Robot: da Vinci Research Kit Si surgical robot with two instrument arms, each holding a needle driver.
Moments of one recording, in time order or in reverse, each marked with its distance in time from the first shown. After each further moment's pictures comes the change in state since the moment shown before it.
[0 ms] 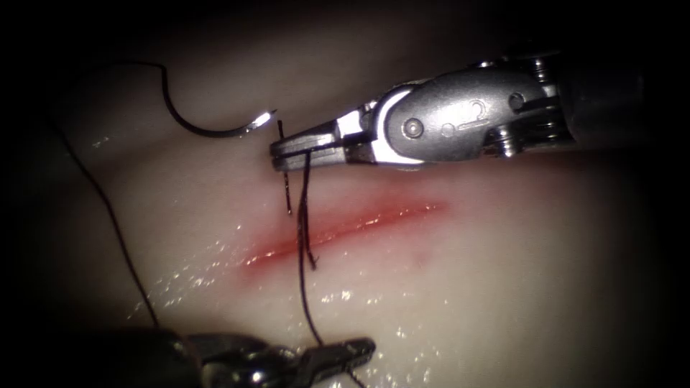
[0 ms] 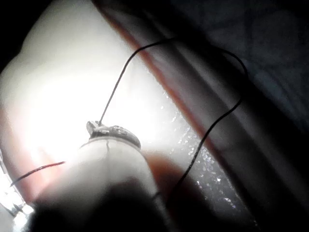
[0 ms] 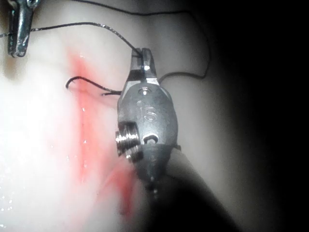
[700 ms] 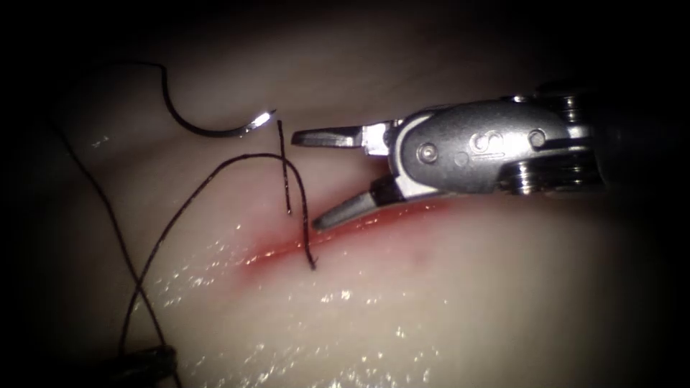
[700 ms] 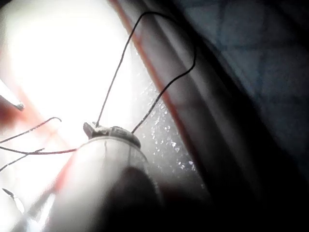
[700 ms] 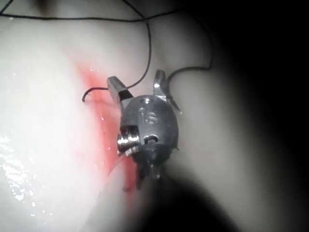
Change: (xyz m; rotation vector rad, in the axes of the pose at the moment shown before) right arm 0.001 -0.001 -0.003 -0.217 -0.077 0.156; left arm -0.004 0.001 -0.011 0.057 -0.118 -0.072
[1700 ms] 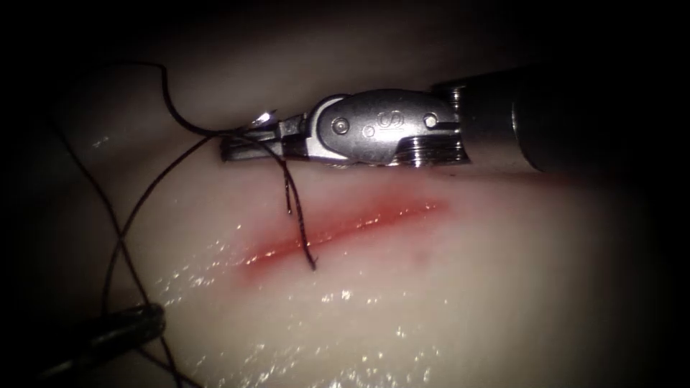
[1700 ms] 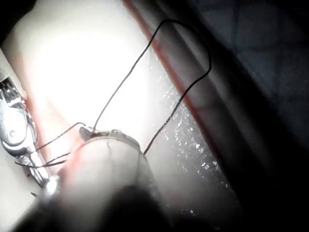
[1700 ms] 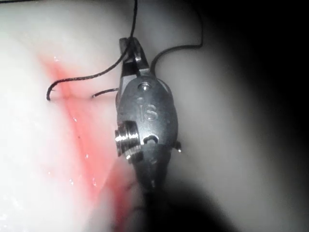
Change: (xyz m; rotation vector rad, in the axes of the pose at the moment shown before) right arm -0.007 0.001 0.011 0.178 0.197 0.066; left arm 0.000 -0.005 0.000 0.066 -0.014 0.045
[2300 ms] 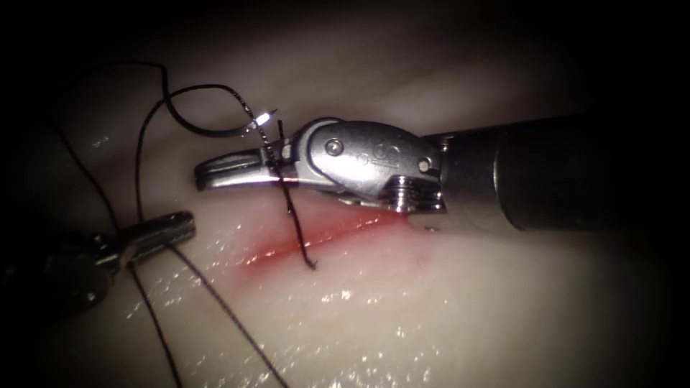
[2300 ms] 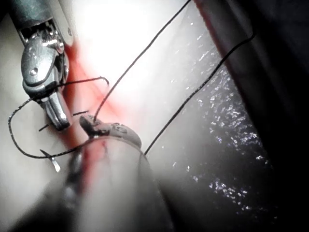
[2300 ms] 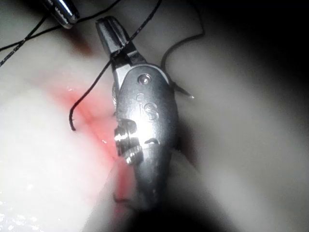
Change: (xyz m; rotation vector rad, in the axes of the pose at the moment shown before) right arm 0.002 -0.002 0.000 0.021 0.260 0.114; left arm -0.006 0.004 0.007 -0.024 0.014 -0.147
